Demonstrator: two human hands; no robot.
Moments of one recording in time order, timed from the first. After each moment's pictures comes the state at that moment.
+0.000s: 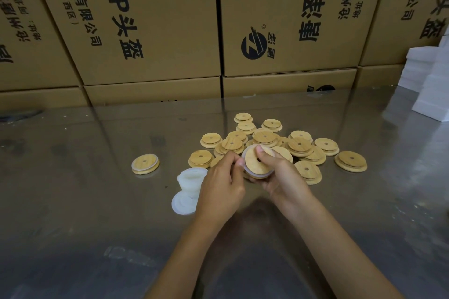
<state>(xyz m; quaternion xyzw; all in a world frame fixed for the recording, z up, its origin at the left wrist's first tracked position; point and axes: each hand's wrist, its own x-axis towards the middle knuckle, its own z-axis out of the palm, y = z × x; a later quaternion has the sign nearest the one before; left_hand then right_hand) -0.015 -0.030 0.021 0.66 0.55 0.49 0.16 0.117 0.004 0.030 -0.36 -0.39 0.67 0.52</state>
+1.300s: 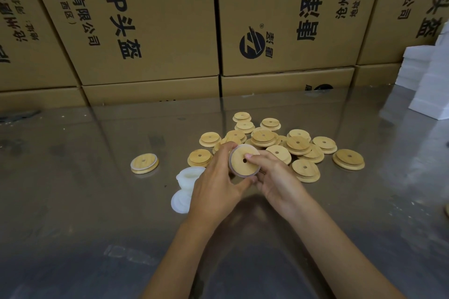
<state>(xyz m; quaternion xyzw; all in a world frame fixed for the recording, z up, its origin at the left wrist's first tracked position) -0.022 -0.026 0.016 0.68 0.56 0.45 0.13 0.113 0.001 0.028 -0.37 -0.38 0.68 0.50</state>
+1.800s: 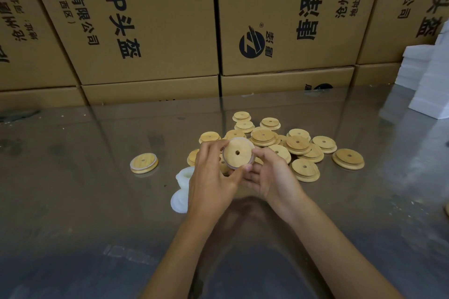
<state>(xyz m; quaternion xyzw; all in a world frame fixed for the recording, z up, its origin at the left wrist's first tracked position) -0.026 -0.022 0.017 0.64 0.56 0.52 0.08 0.112 0.001 0.027 -0.33 -0.40 0.71 0.47</state>
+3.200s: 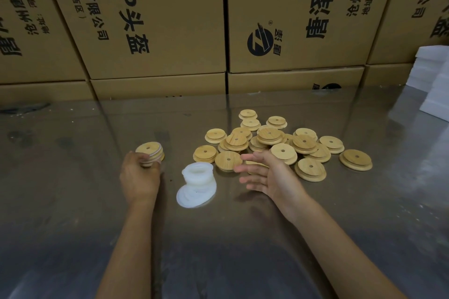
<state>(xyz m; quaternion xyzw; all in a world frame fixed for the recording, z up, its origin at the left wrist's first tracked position) -0.158 -0.009 -0.002 0.36 0.78 0.51 0.02 0.113 -0.001 0.027 -0.42 -0.47 0.66 0.41</state>
